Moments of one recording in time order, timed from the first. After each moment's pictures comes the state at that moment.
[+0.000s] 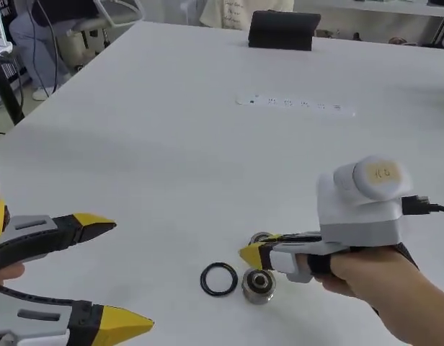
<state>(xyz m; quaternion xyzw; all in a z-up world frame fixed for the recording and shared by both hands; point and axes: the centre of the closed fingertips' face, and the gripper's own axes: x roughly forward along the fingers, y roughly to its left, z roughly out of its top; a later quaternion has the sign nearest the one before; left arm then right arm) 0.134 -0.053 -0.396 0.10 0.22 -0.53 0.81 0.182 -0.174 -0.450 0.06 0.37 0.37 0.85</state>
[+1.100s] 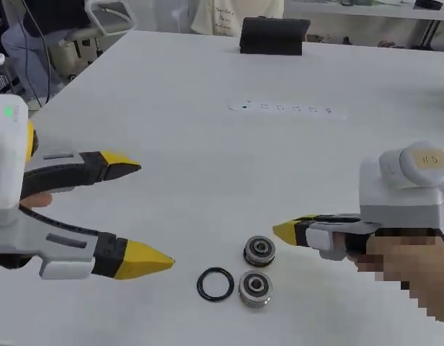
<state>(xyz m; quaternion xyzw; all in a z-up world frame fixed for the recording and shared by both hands) 0.174 -0.089 -0.338 0.17 0.15 -0.57 0.79 0.207 -0.229 -0.437 0.07 0.34 0.32 0.88</state>
